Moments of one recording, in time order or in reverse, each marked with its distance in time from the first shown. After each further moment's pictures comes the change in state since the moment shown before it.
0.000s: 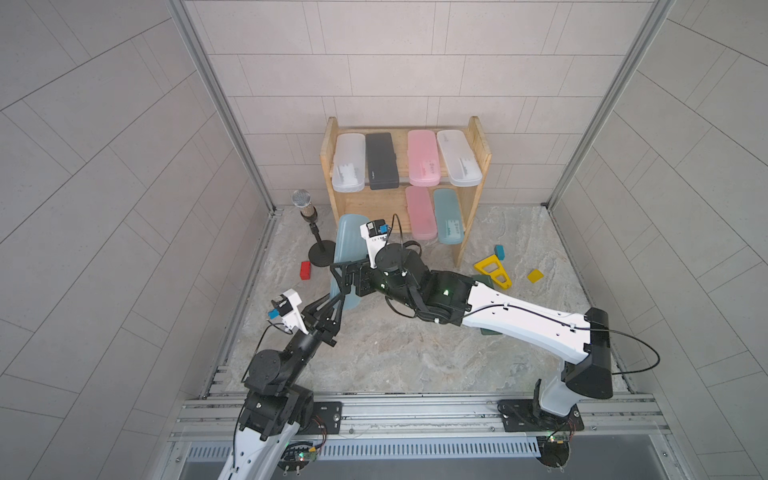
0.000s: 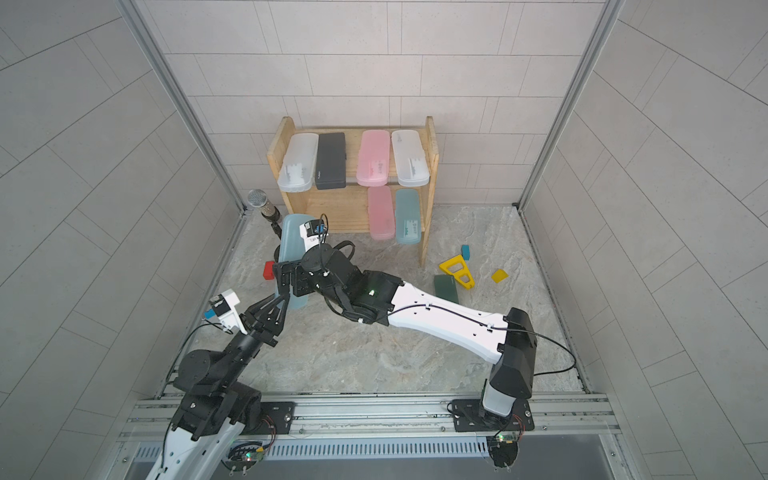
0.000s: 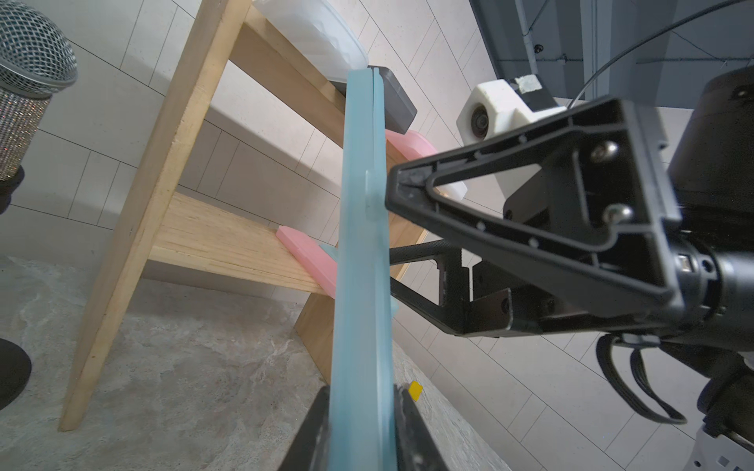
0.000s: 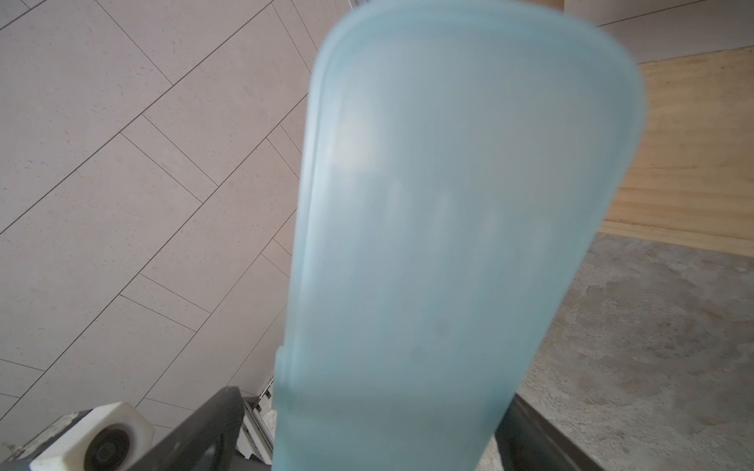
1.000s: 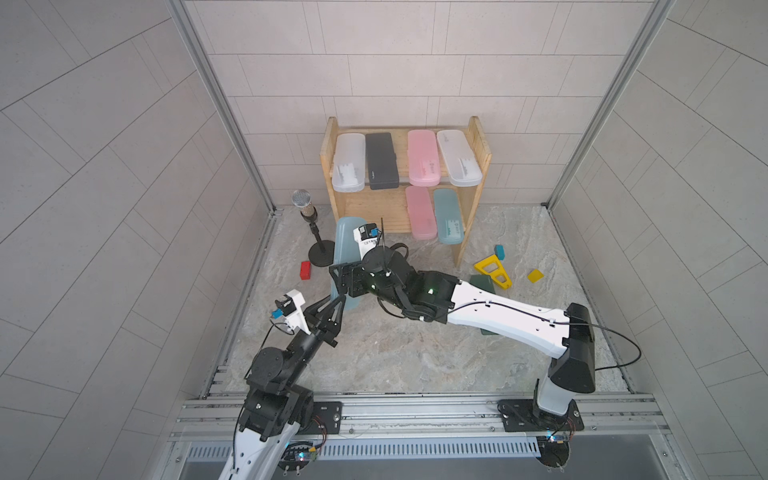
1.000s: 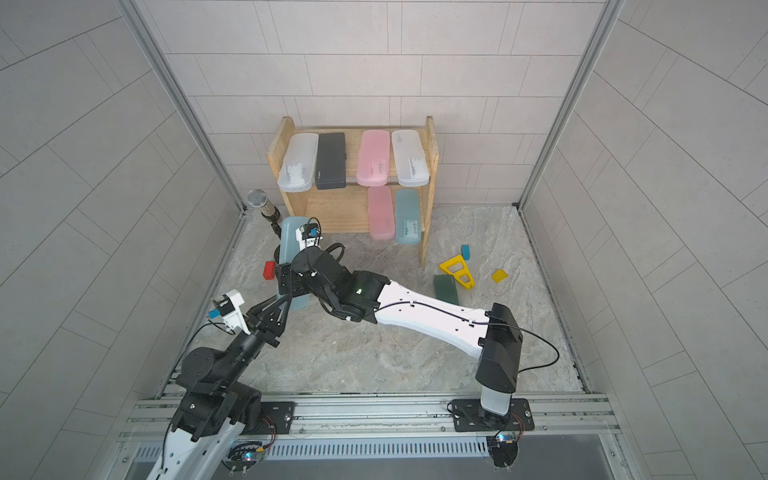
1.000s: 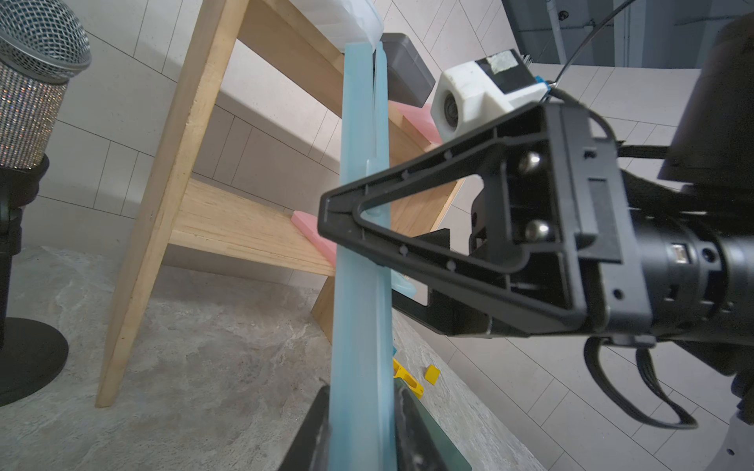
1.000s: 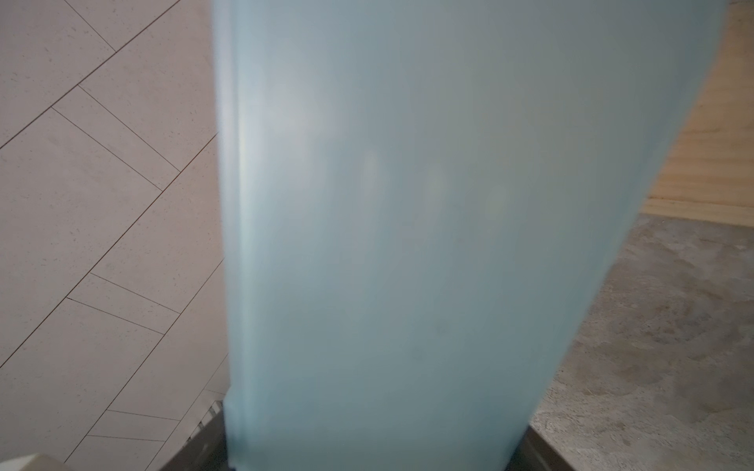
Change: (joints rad) left arm 0.000 -0.004 0.003 -0.077 0.000 0.043; right arm -0.011 0.069 0.006 -0.005 0.019 0.021
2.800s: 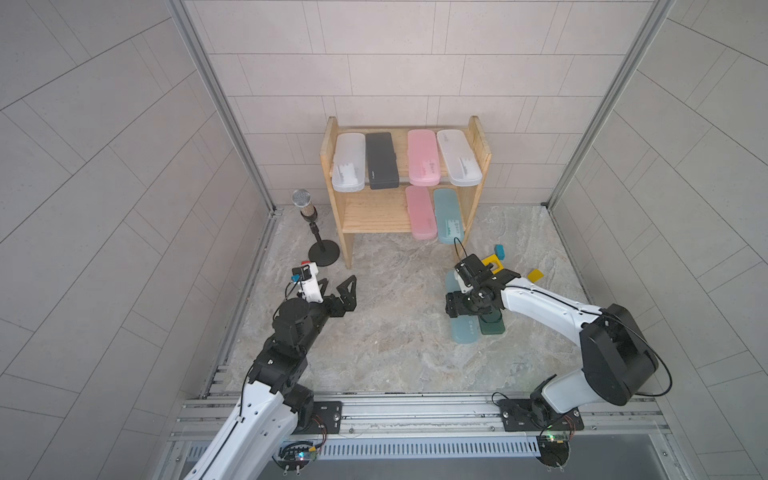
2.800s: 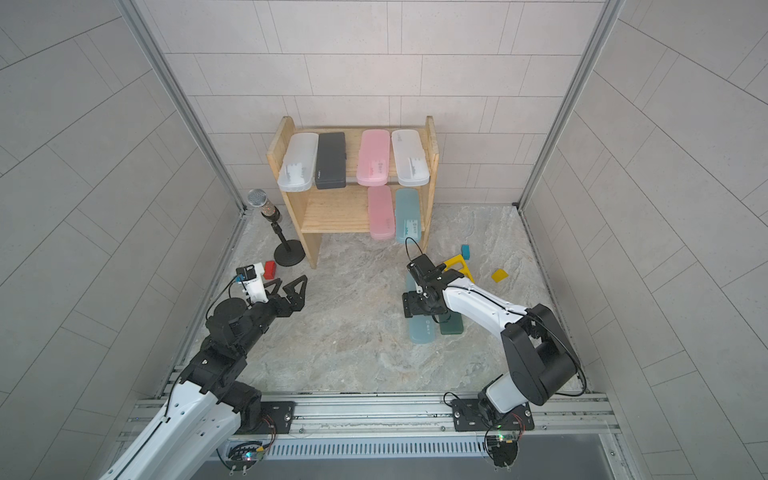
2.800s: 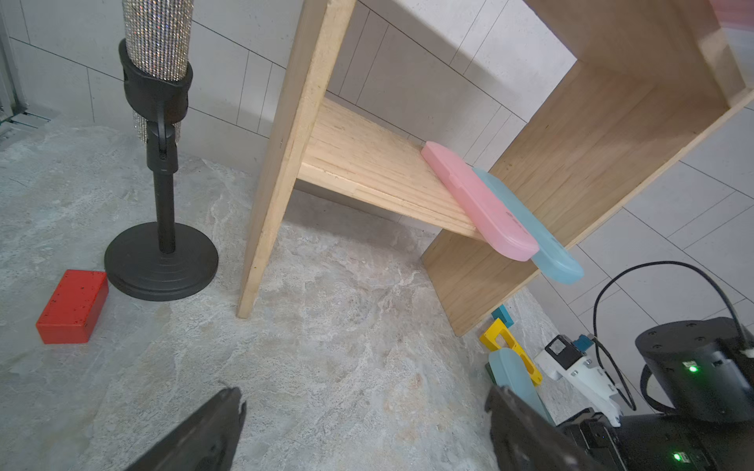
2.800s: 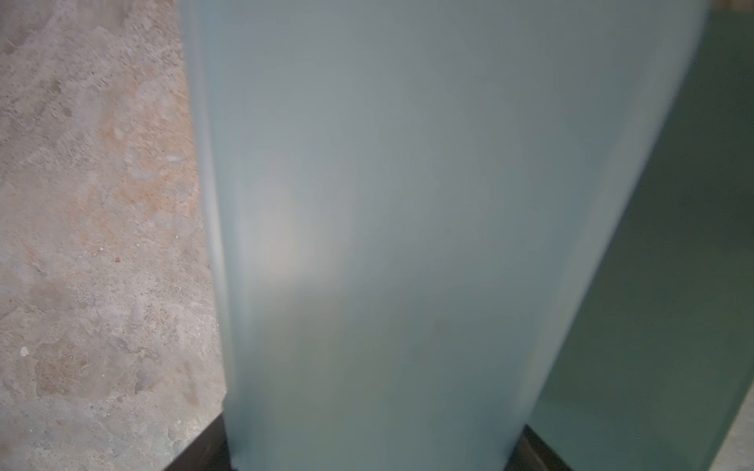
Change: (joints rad) left arm -0.005 0.521 0.194 -0.078 -0.254 0.060; right arm -0.601 -0.242 -0.724 -0.351 -0.335 -0.221
